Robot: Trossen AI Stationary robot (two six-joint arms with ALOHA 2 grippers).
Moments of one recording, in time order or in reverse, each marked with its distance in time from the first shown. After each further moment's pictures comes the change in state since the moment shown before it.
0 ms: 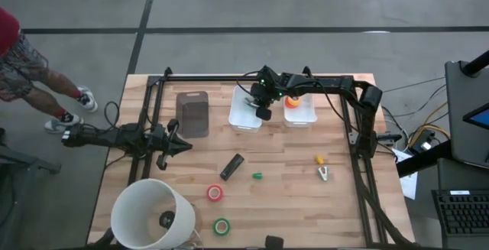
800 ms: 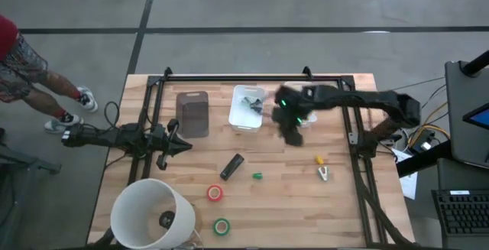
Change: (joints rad) left arm 0.000 0.000 0.000 0.000 0.000 0.000; right arm 0.264 -0.426 -0.115 -0.512 -0.194 0.162
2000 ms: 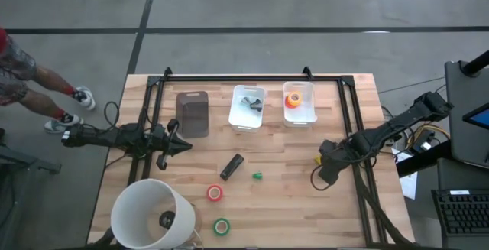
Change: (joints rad) left arm 0.000 0.000 0.000 0.000 0.000 0.000; right arm 0.670 -0.466 -0.616 -0.115 0.306 1.332
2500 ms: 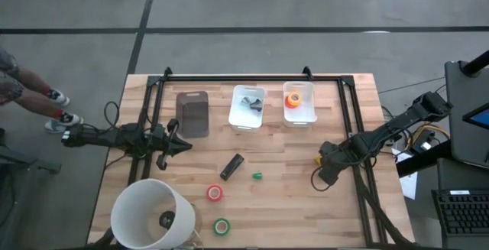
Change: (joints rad) left arm 0.000 0.000 0.000 0.000 0.000 0.000; right arm 0.010 0.006 -0.085 0.084 0.001 0.018
